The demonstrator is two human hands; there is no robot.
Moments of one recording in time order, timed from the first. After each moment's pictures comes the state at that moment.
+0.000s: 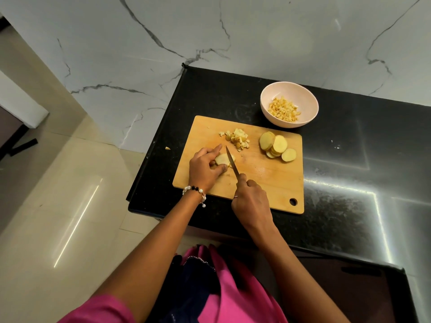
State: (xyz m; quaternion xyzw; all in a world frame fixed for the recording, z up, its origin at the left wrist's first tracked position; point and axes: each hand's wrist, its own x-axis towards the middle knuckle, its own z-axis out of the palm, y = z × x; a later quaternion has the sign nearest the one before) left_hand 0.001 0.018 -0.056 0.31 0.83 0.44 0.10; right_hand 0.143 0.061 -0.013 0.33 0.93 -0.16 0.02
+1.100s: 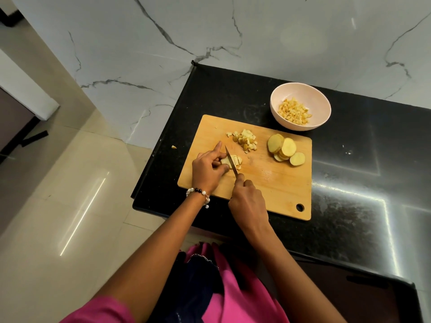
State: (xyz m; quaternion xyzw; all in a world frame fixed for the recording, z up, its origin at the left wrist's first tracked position) left_hand -0.001 0.016 -0.059 0.29 0.83 0.47 0.06; right_hand 0.124 0.053 -0.014 0.31 0.94 -0.13 0.03
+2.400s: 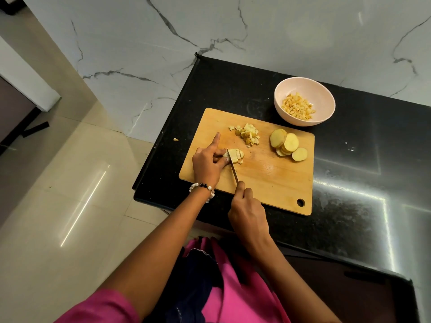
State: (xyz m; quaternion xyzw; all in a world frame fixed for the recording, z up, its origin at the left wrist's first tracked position) left_hand 0.005 0.017 -0.060 0.24 0.85 0.47 0.04; right_hand 0.149 0.033 -0.023 0.29 0.95 -0.10 0.04
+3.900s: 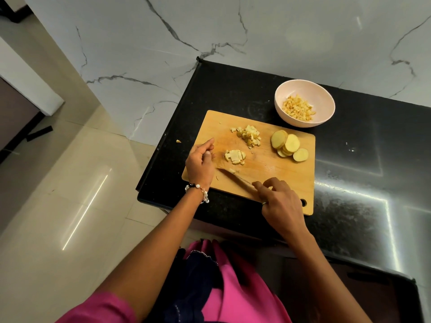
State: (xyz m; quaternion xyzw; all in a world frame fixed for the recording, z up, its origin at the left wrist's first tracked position) left_hand -0.001 0.005 -0.059 0.11 0.77 0.63 0.07; right_hand 0.184 0.101 -0.028 0.22 0.97 -0.11 -0.04
